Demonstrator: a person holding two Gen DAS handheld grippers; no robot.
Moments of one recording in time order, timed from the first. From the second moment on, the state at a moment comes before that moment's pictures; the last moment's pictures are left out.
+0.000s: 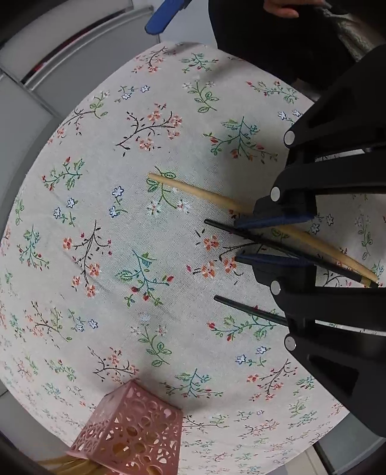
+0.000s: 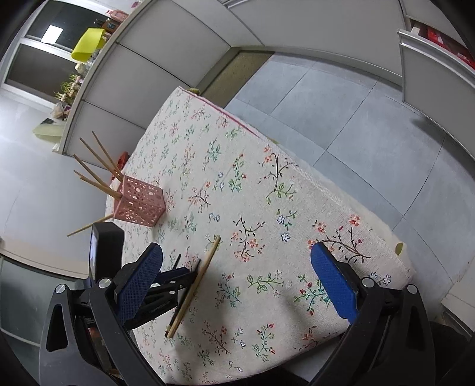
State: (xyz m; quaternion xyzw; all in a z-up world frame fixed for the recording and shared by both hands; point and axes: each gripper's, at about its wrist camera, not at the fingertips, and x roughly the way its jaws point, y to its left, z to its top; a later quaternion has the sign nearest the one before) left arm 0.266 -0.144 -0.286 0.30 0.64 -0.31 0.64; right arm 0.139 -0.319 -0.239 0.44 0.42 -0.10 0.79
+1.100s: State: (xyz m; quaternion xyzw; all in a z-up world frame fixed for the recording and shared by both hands) left arm 0.232 0.037 -0.150 0.06 0.45 -0.29 0.84; right arm 0.266 -0.162 -0.280 0.22 0.57 -0.30 0.73
